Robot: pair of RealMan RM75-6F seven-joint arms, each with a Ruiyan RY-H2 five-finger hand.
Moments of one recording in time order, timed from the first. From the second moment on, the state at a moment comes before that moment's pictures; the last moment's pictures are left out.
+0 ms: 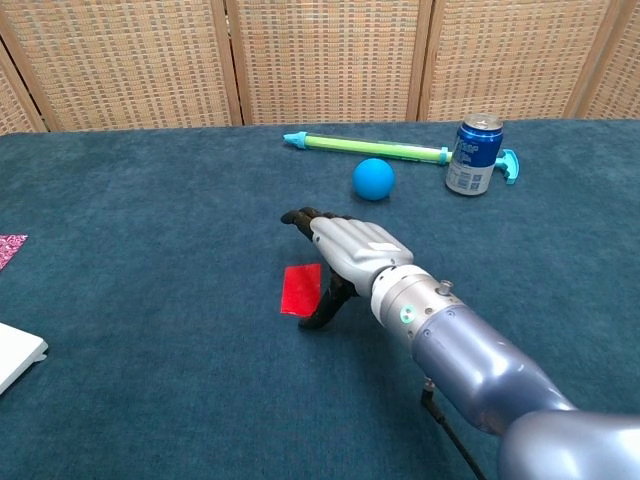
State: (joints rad) left arm -0.12 -1.16 -0.07 -1.63 1.34 1.41 0.26; right arm 0.77 -2.17 0.34 -1.04 -1.16 0.99 -0.34
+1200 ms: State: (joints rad) left arm -0.11 -1.16 -0.05 -1.65 1.37 1.42 0.27; right arm 0.74 -2.16 0.30 -1.06 -1.25 1.12 -0.32
